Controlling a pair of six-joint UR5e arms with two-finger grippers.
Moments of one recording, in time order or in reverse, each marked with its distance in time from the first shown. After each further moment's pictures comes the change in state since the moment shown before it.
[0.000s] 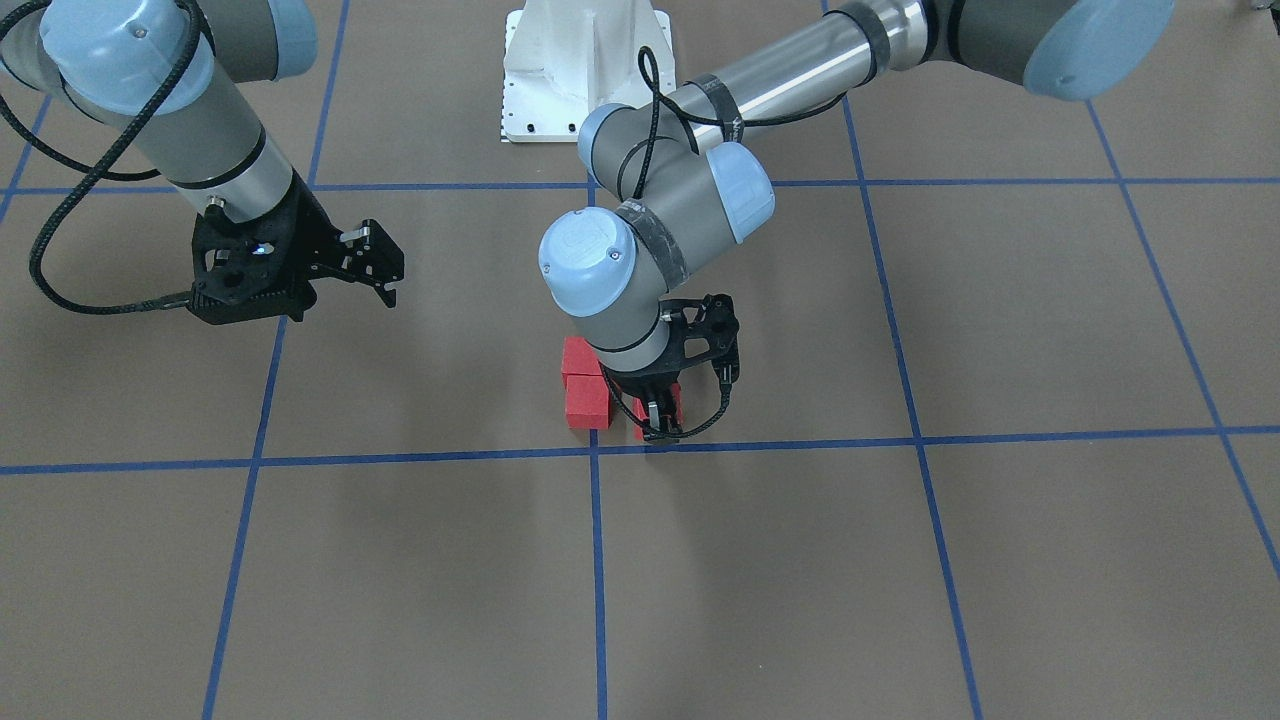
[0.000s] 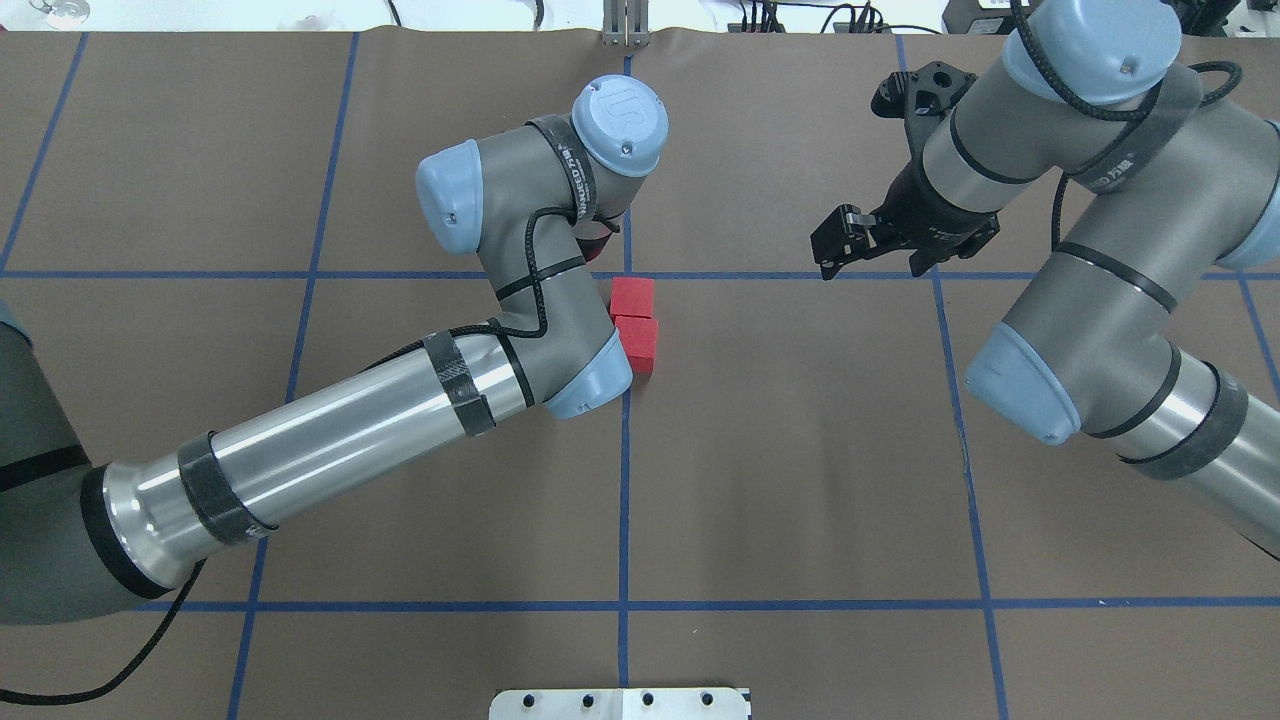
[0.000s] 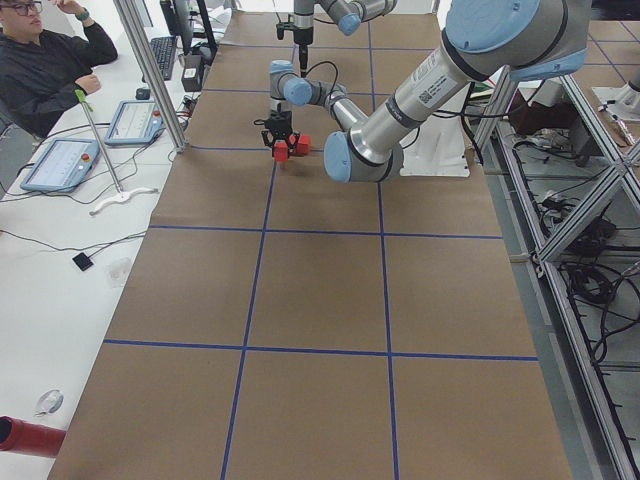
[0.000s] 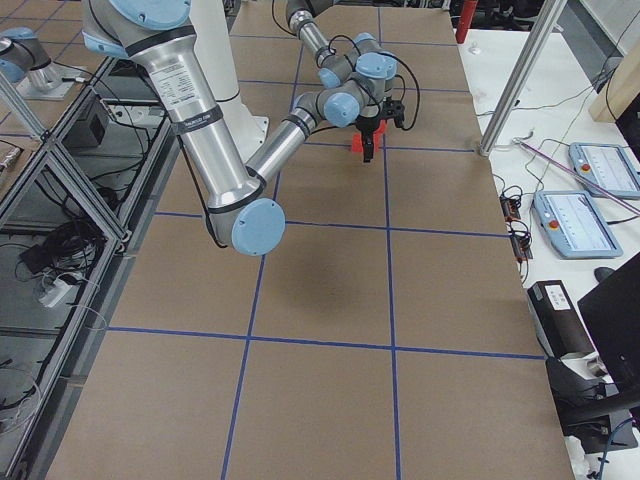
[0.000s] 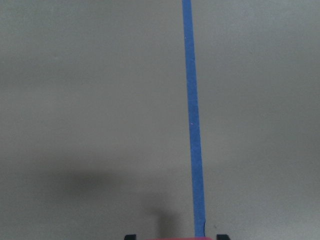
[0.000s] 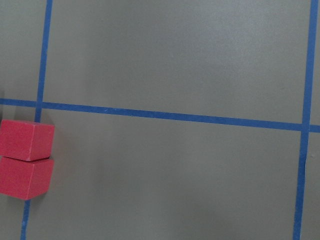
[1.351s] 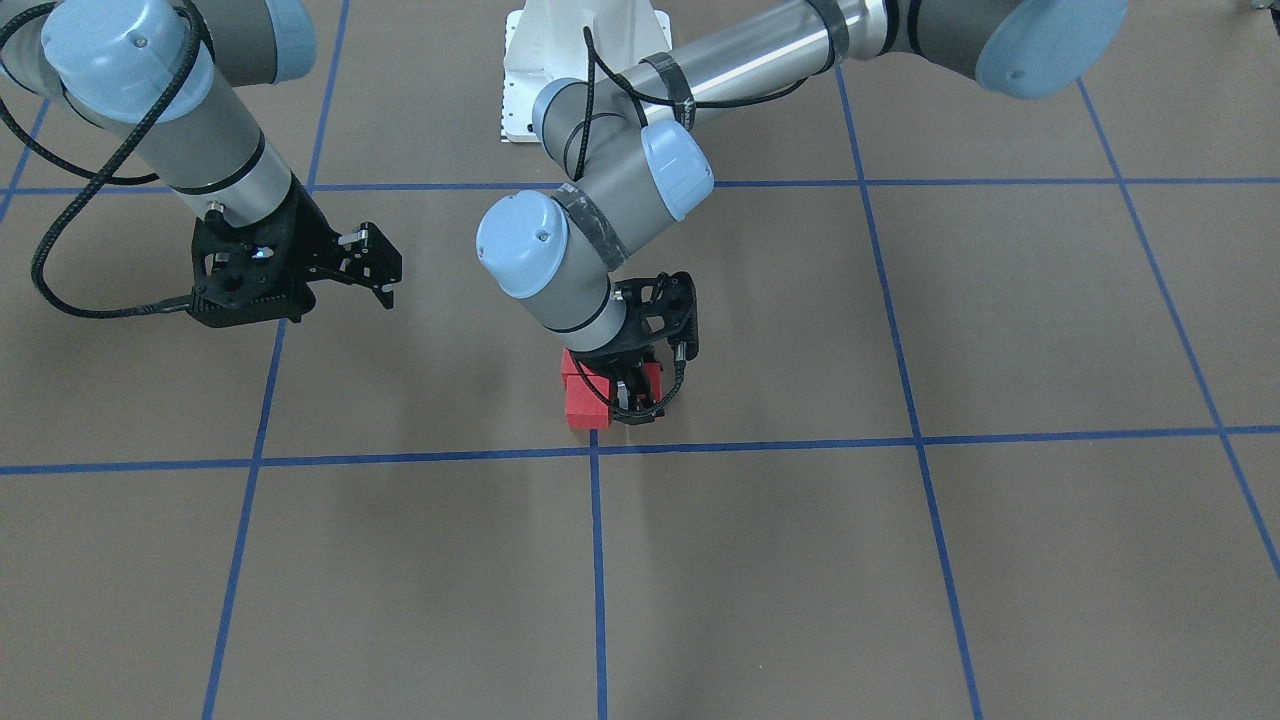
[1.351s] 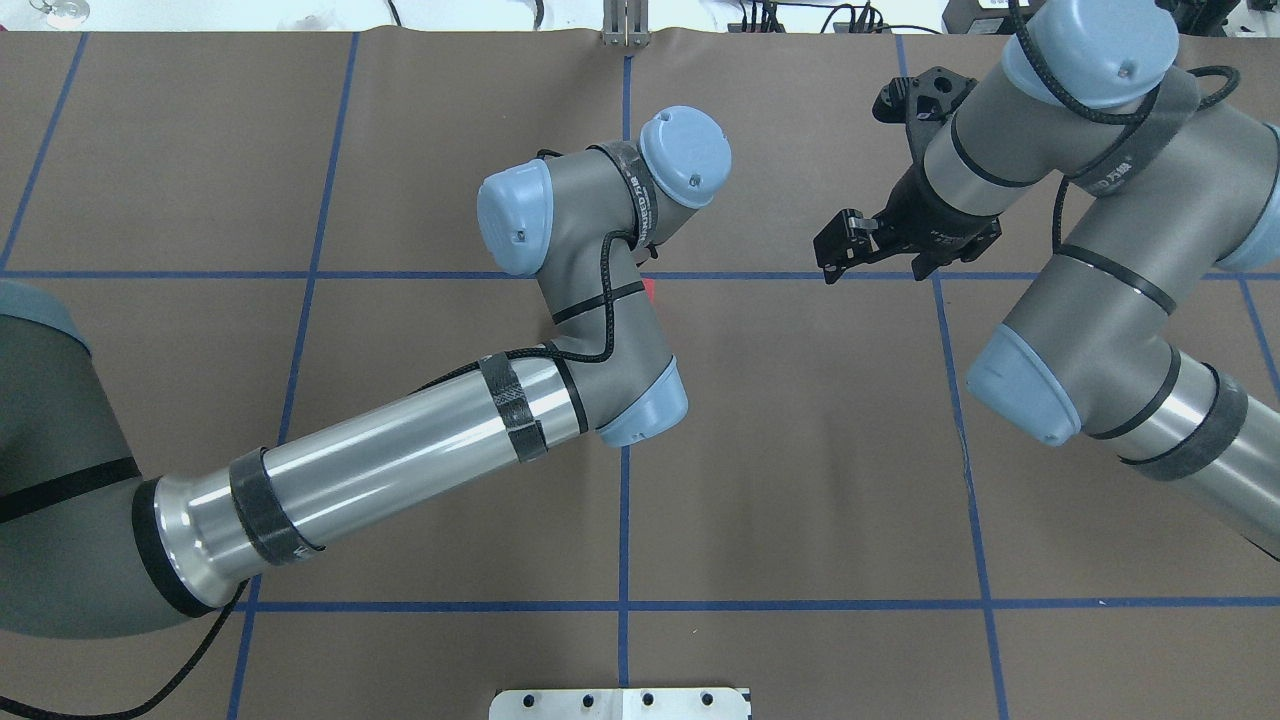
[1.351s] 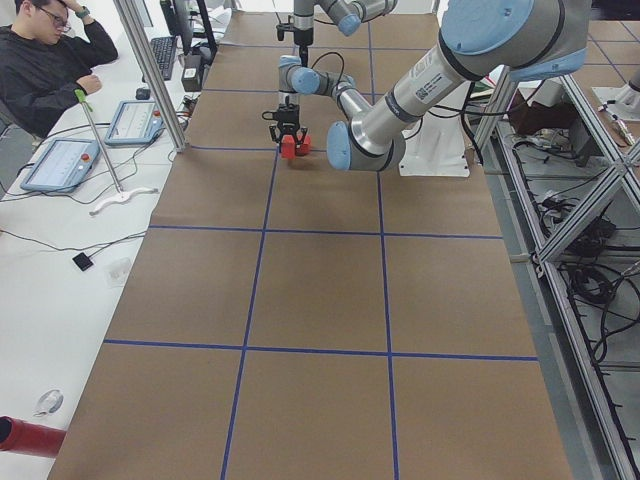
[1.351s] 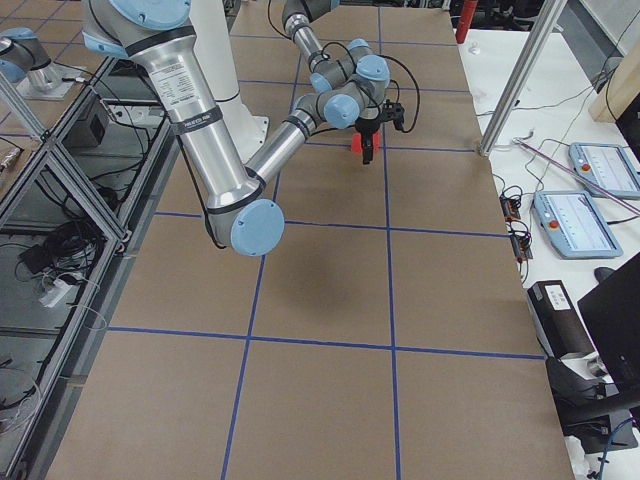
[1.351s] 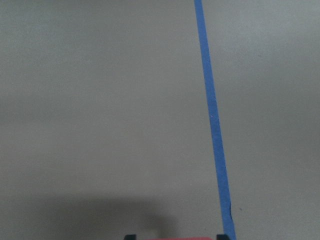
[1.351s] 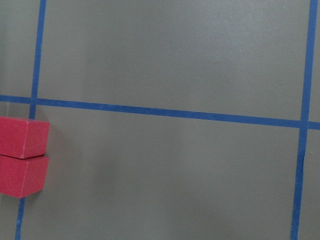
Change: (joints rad) left arm 0.045 -0.069 0.051 0.094 0.055 -0.003; right arm 0.000 -0.006 -0.005 -0.001 0.004 -0.006
